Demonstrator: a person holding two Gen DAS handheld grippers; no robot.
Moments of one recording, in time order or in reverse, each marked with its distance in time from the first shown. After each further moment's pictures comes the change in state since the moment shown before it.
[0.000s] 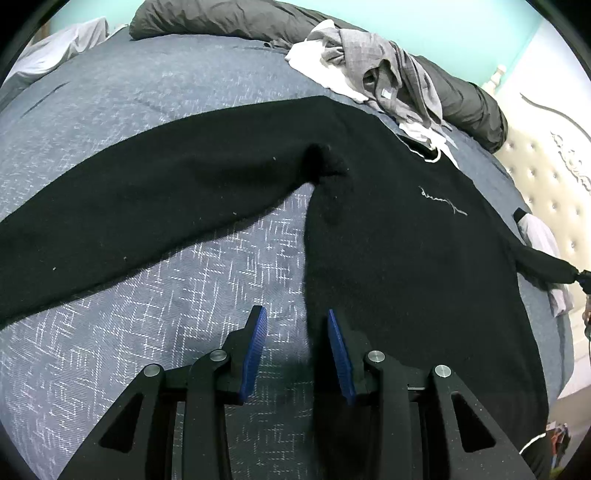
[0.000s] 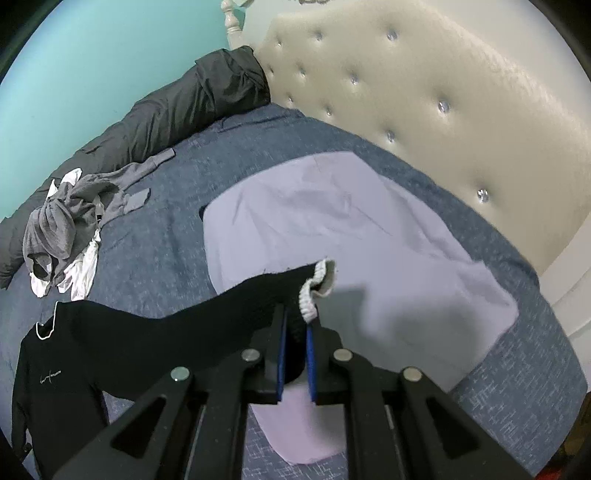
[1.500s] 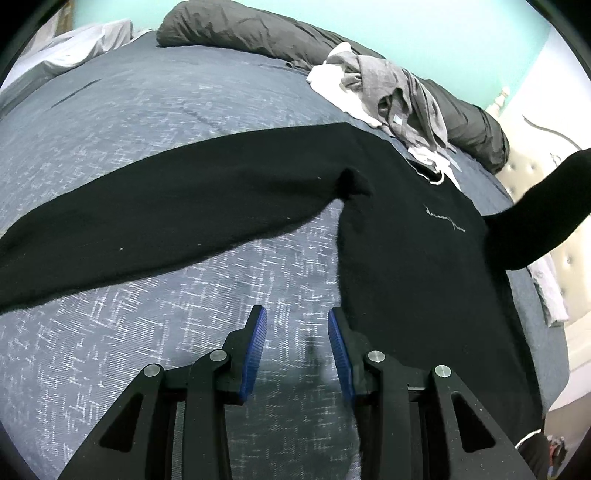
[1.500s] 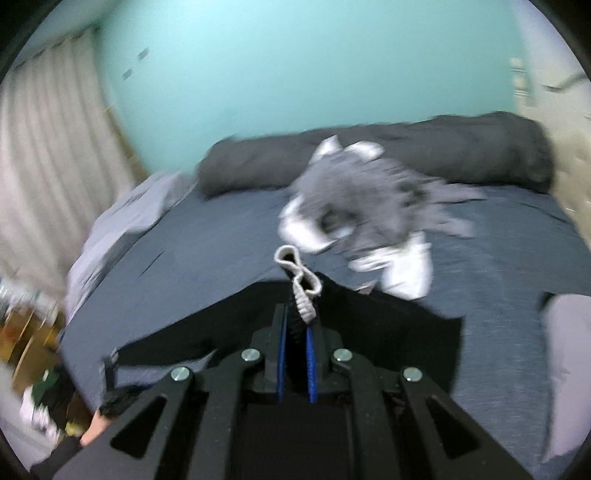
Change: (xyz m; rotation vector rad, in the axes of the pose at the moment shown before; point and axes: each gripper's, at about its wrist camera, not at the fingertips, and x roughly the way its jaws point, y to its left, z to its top) left arm -0.047 0.036 -0.014 -0.051 -0.066 0.002; right arm -0.191 0.424 -0.079 -0.567 0.011 0.713
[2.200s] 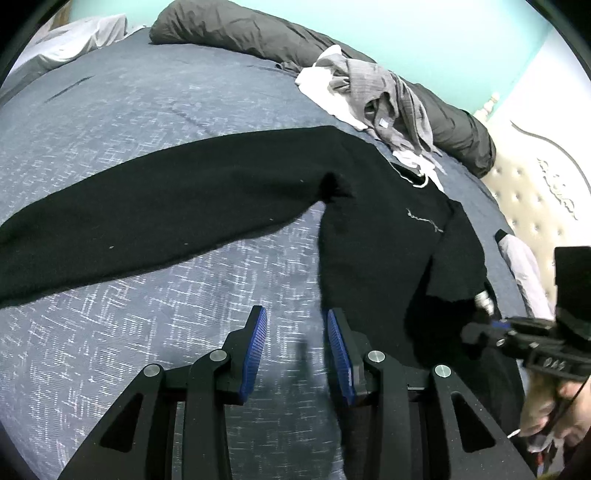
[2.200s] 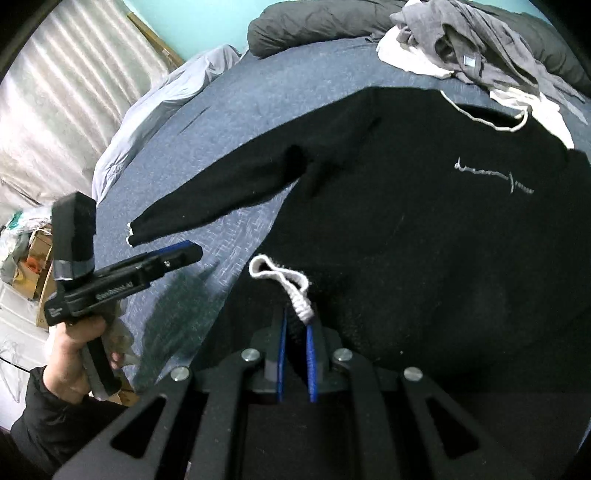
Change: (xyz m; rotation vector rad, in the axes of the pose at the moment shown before) left arm -0.007 -0.006 0.001 -0.005 0.003 -0.072; right arm 0.184 0.100 -0.180 0.010 0.381 0.169
